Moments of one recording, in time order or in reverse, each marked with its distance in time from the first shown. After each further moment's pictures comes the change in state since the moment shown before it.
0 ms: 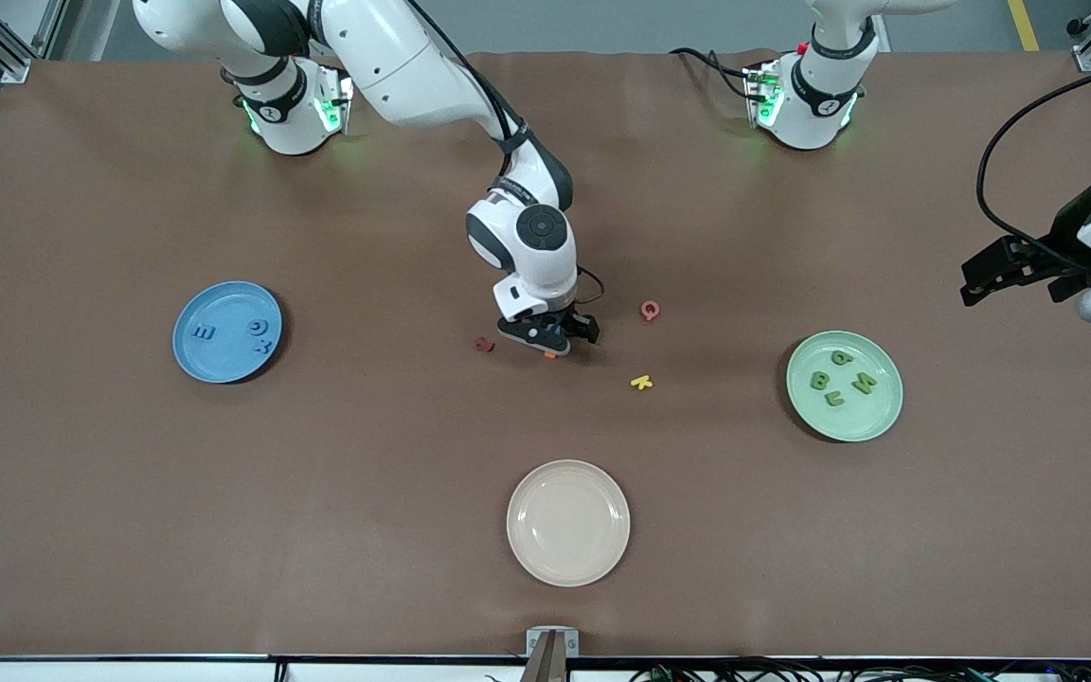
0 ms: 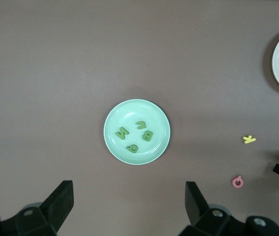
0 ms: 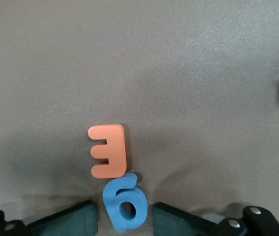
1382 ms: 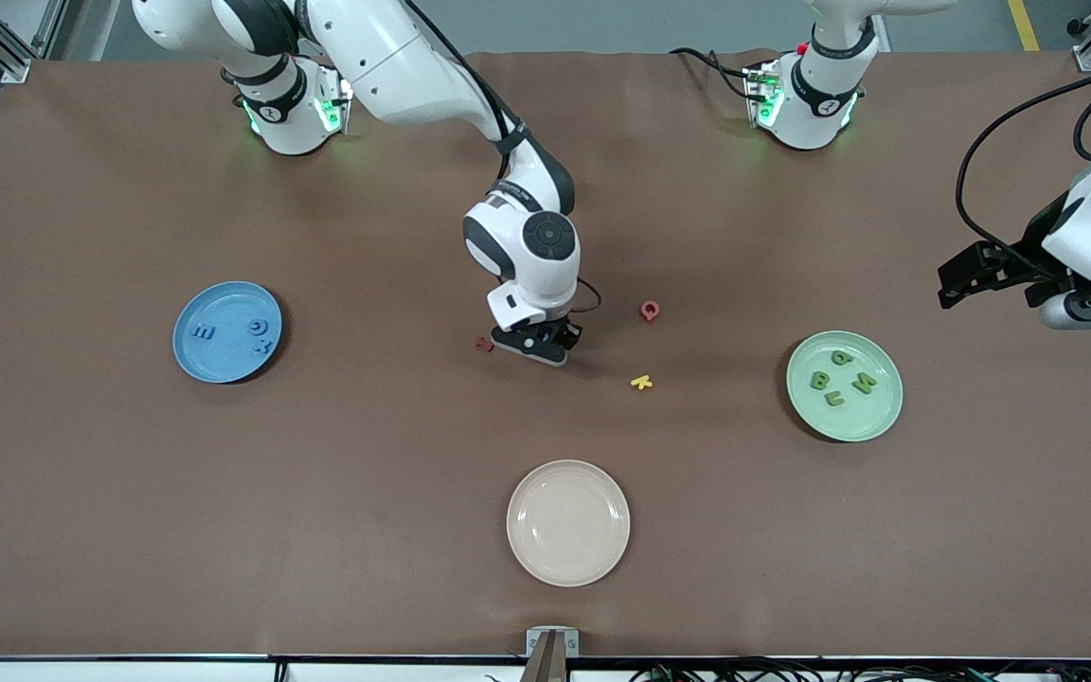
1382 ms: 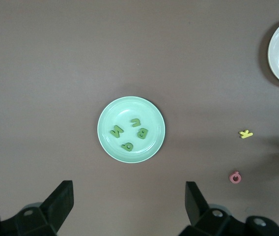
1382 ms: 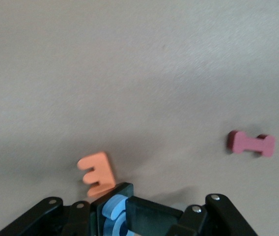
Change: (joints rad) left arm -0.021 0.015 -0.009 -0.004 0.000 0.000 -0.001; right arm -0.033 -0.012 -0.023 0.091 -0.060 -0.200 -0.032
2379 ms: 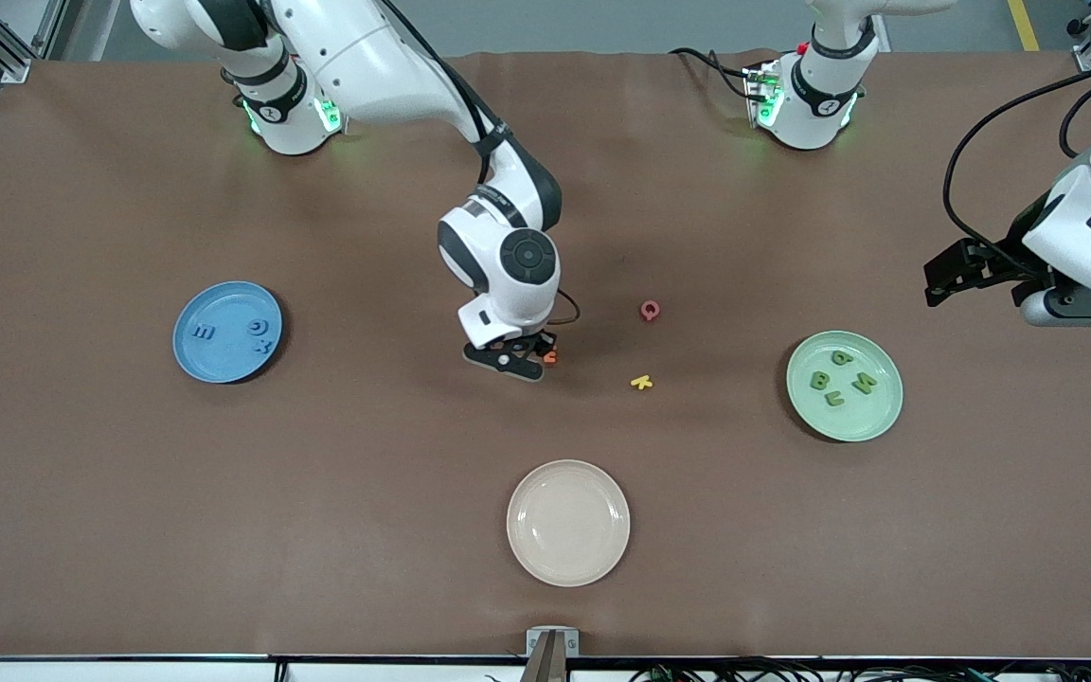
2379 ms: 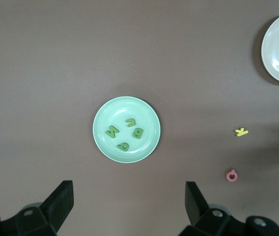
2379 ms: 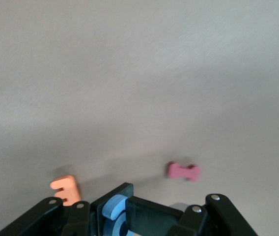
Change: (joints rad) left arm -0.005 -0.001 -0.014 0.001 0.000 0.000 -0.004; right arm -0.080 -0.082 -0.002 0.042 0.000 -0.227 -0.162
